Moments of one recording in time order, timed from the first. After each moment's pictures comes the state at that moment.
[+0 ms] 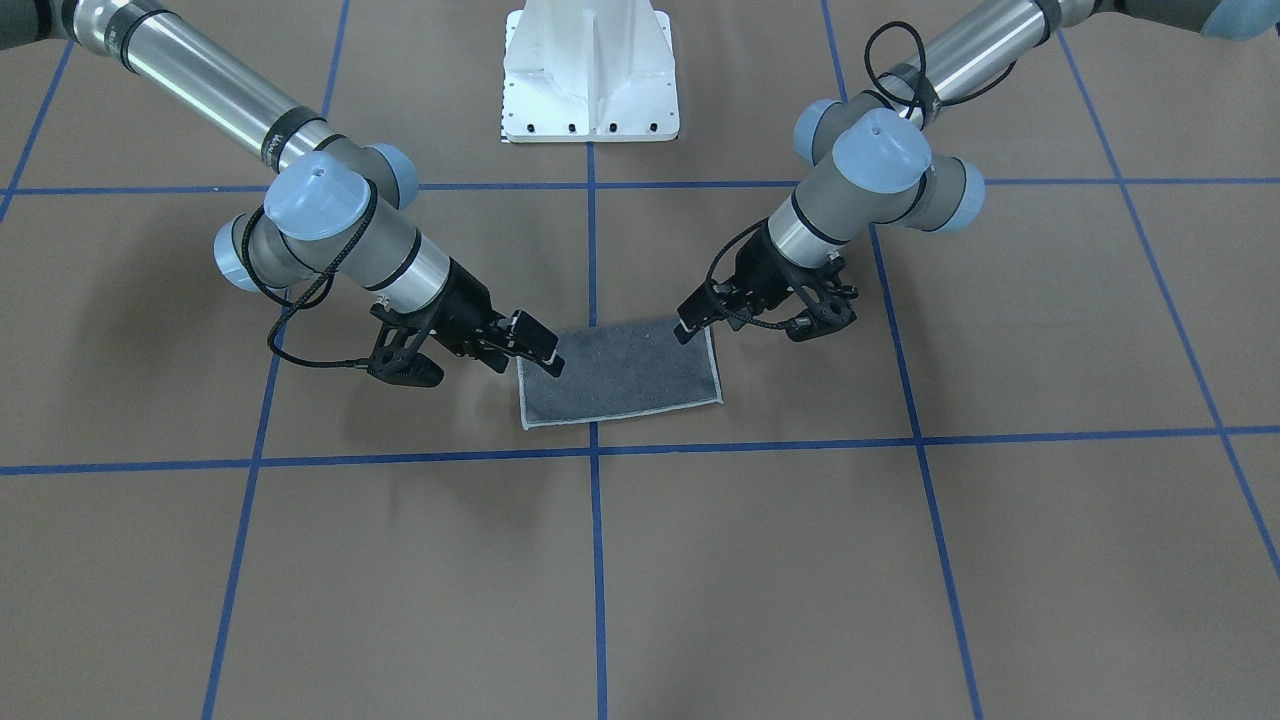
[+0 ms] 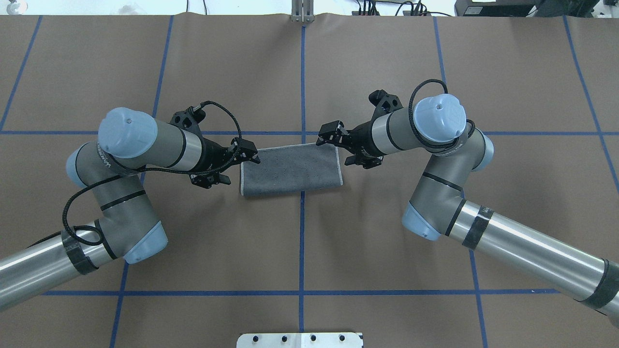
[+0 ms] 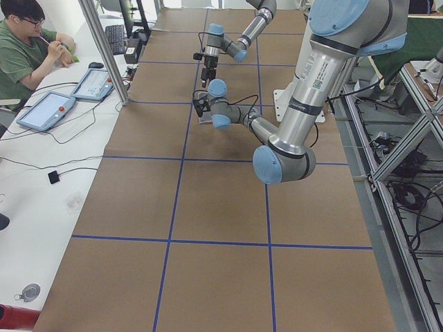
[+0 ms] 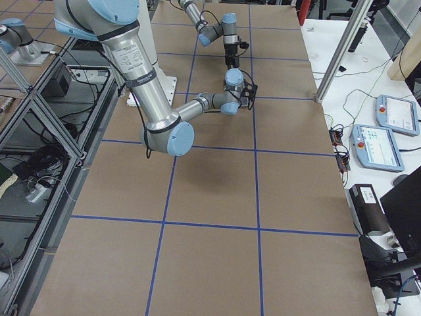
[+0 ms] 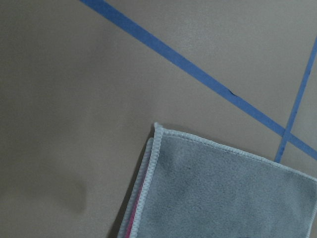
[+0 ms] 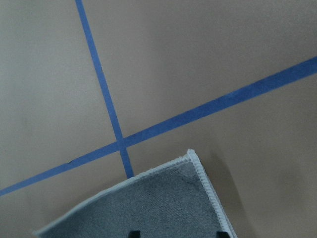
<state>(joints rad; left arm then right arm) -0.61 -2.05 -1.52 -2.38 -2.00 -1.78 0.63 -0.99 1.36 -0.61 1.99 1.75</state>
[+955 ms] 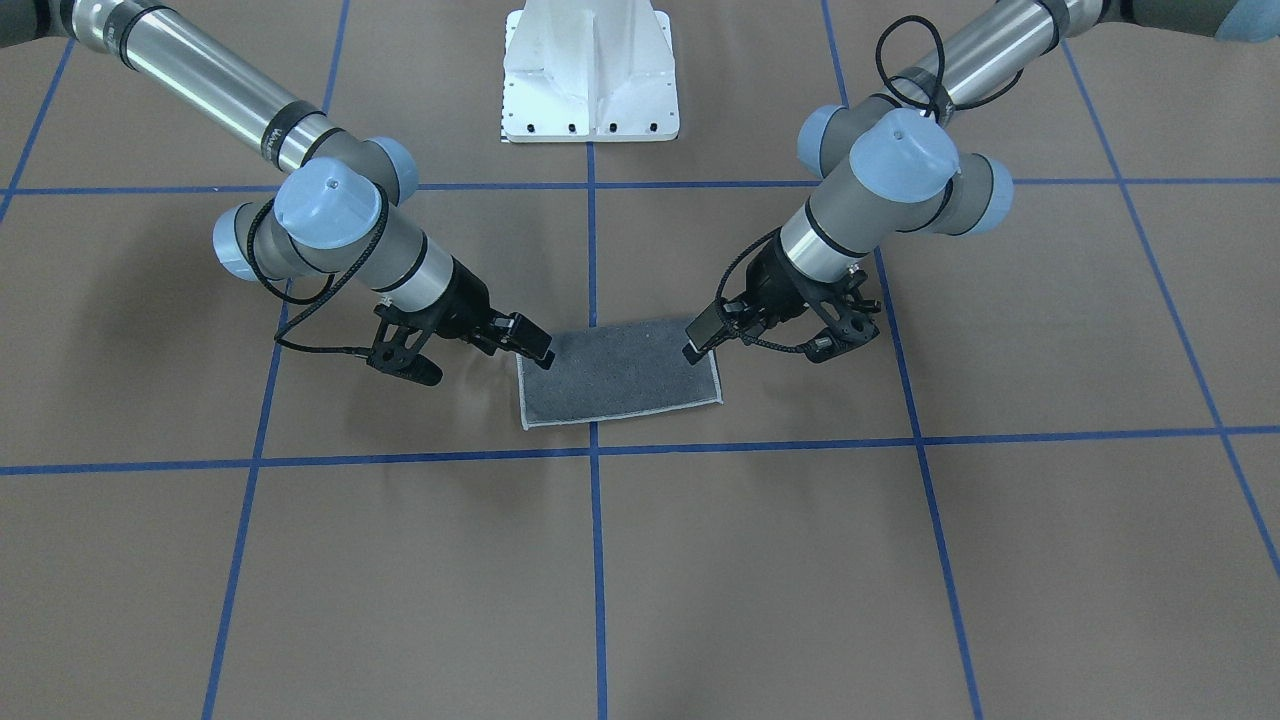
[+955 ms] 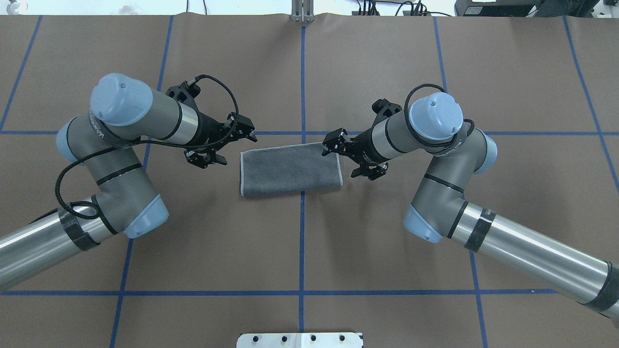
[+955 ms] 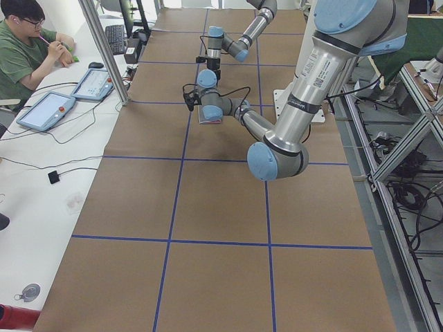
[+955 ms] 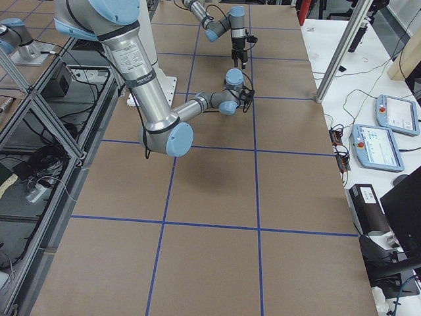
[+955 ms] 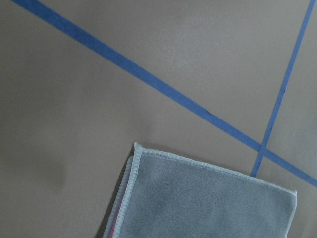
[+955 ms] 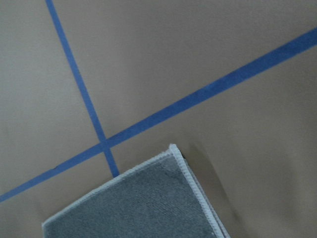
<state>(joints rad) -0.71 -2.12 -1.52 -2.25 -2.08 -1.77 0.61 -1.01 1.38 -0.75 2.07 1.81</state>
